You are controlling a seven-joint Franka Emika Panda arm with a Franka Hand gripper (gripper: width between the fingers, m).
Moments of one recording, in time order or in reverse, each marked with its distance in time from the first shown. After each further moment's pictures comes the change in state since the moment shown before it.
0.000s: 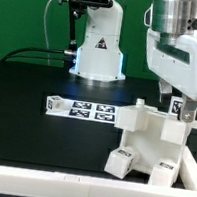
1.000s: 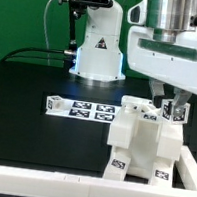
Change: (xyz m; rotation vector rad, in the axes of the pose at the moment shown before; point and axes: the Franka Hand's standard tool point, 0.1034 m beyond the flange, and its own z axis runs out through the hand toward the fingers) arm 0.014 -0.003 -0.002 0.015 0.022 -0.086
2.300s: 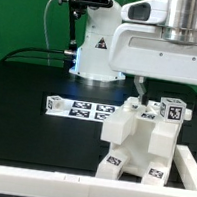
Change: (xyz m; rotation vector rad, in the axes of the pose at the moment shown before) arm -0.002 -0.002 -0.004 -0.055 0.052 -1.082
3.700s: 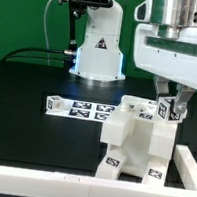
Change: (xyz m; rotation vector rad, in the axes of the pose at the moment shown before) arm -0.002 -0.005 -0.001 0.063 -0.008 1.134
